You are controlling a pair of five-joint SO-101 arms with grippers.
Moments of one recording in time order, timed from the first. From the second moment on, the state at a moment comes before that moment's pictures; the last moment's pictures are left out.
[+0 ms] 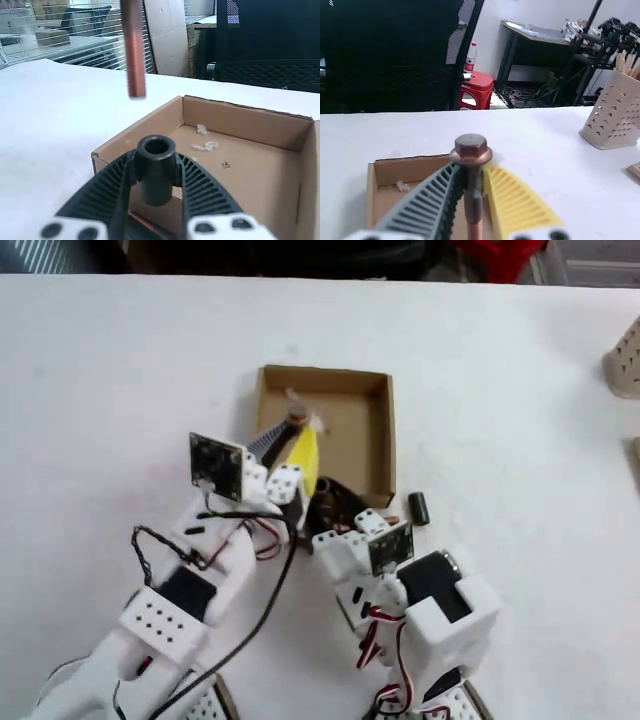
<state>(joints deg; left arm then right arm) 25.0 -55.9 76.0 -6.3 17.1 -30.5 14.7 93.5 -95.1 -2.4</state>
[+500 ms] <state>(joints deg) 30.5 -55.9 78.5 -6.3 17.0 -30.5 14.7 93.5 -95.1 -2.4</state>
